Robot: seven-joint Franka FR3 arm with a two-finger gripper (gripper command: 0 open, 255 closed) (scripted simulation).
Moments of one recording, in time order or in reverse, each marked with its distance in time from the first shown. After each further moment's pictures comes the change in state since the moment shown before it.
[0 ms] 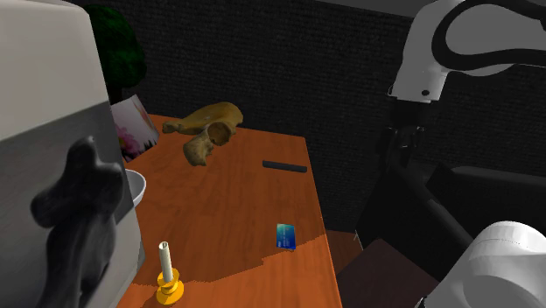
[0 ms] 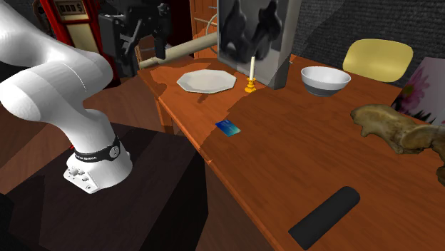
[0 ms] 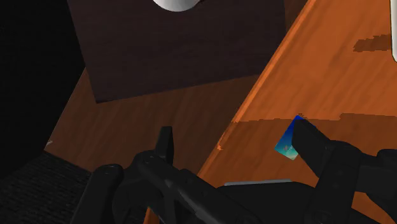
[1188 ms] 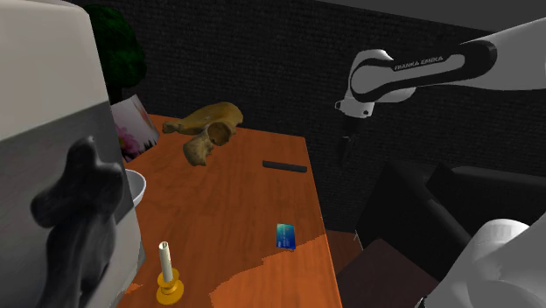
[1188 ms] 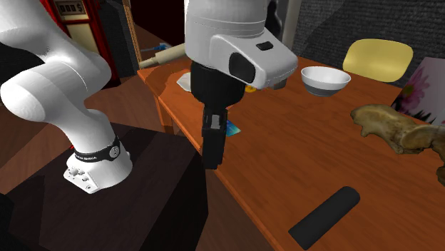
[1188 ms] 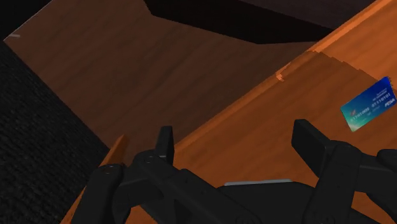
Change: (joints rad) arm 0.082 0.531 -0.227 0.146 -0.090 0.435 -0.540
